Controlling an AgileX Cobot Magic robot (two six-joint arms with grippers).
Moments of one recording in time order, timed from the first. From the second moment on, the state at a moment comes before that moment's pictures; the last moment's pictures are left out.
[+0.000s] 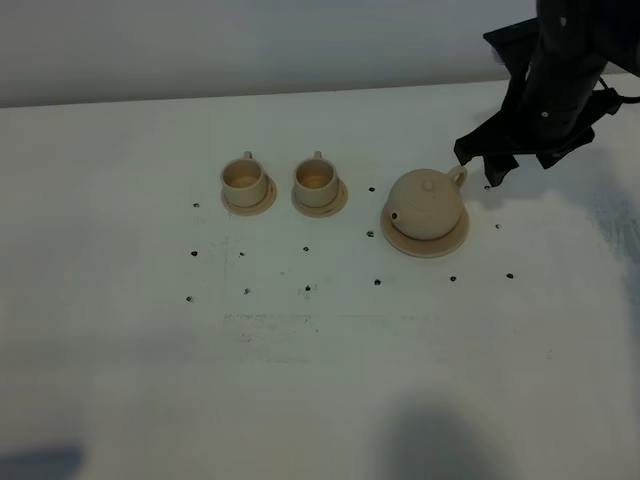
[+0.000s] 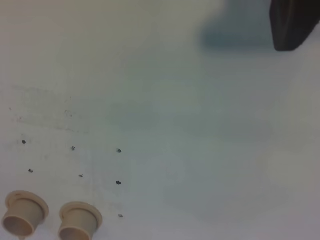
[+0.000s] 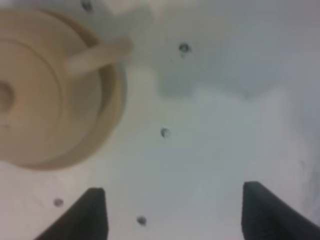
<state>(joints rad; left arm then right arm) 0.12 -0.01 -0.46 -0.04 1.06 -0.05 0.26 2.02 -1.65 -0.06 1.03 -0.01</state>
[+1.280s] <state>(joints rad) 0.12 -0.01 -0.46 -0.04 1.06 -0.05 0.22 2.14 -1.58 -0.01 0.53 -0.09</state>
